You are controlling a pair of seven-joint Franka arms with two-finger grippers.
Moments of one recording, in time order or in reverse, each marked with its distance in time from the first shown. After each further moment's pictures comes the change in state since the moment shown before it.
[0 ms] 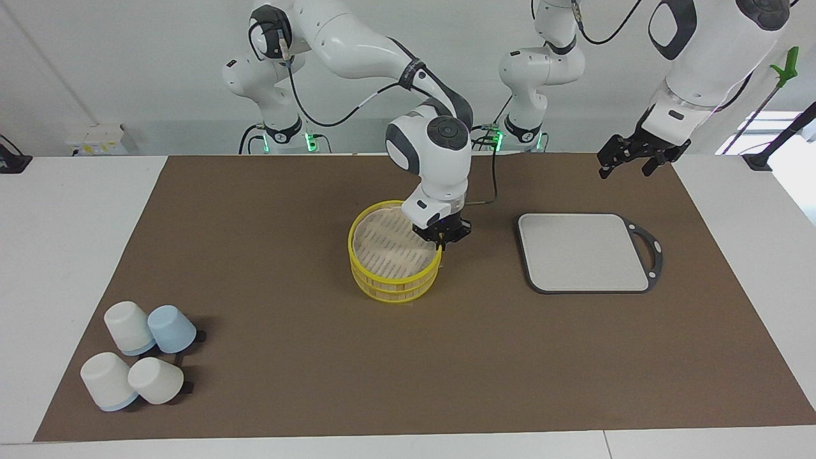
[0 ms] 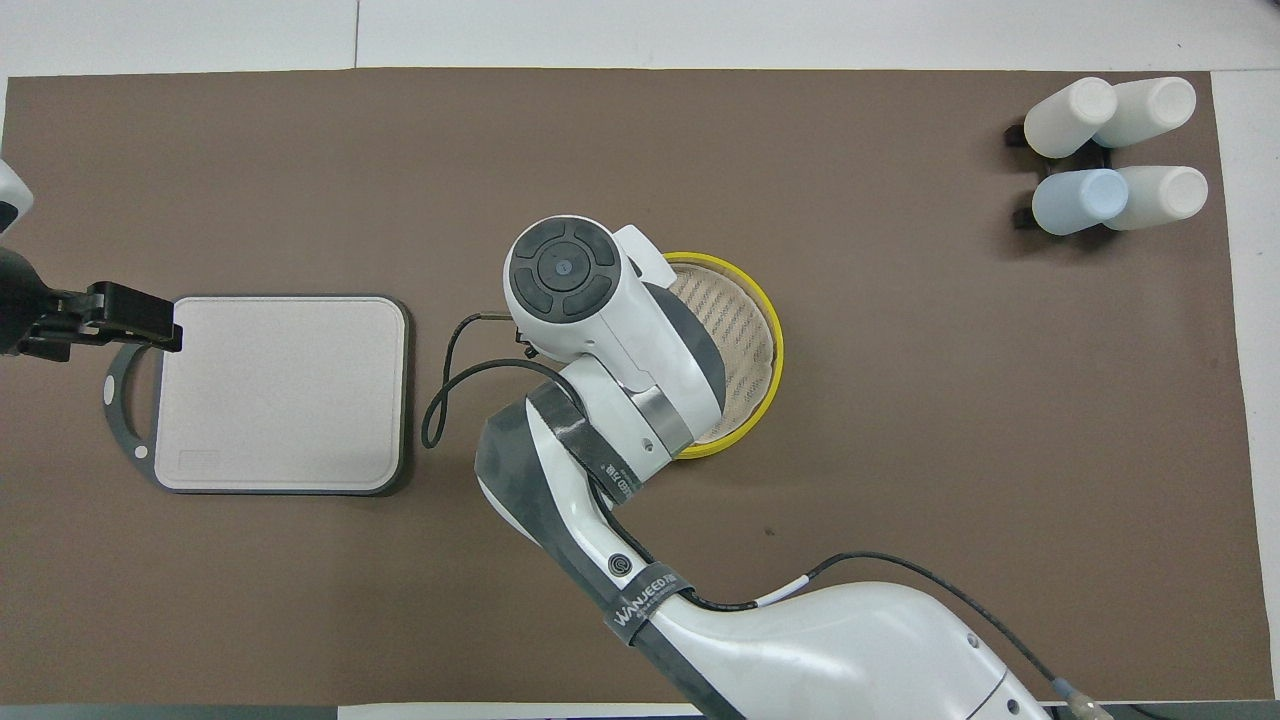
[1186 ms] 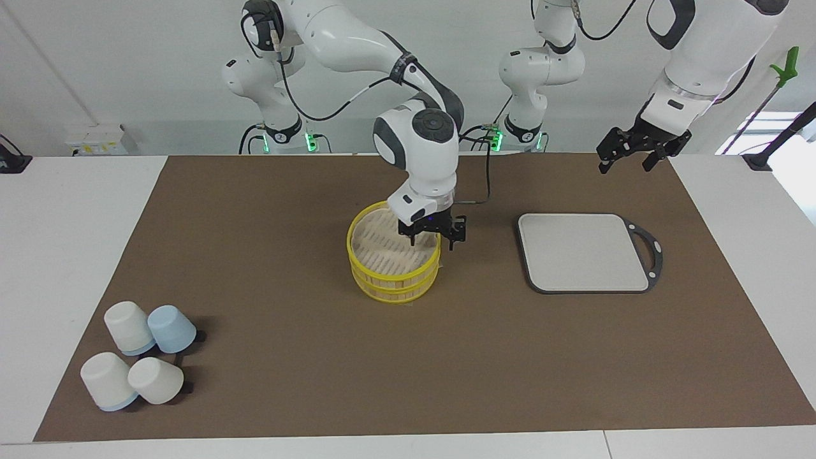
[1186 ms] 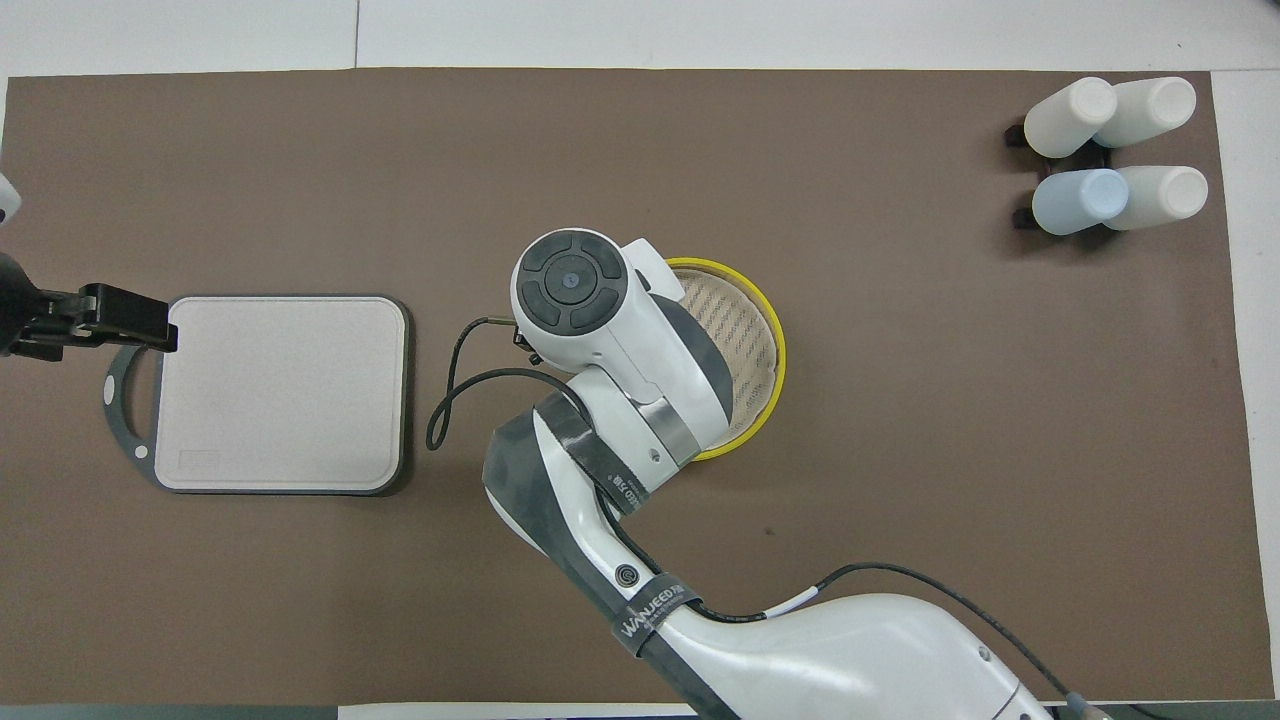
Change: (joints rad) left arm 0.000 -0.019 -0.005 0.002 0.000 0.000 0.000; right arm -0.056 -0.070 -0.026 -0.027 -0.003 0.014 0.061
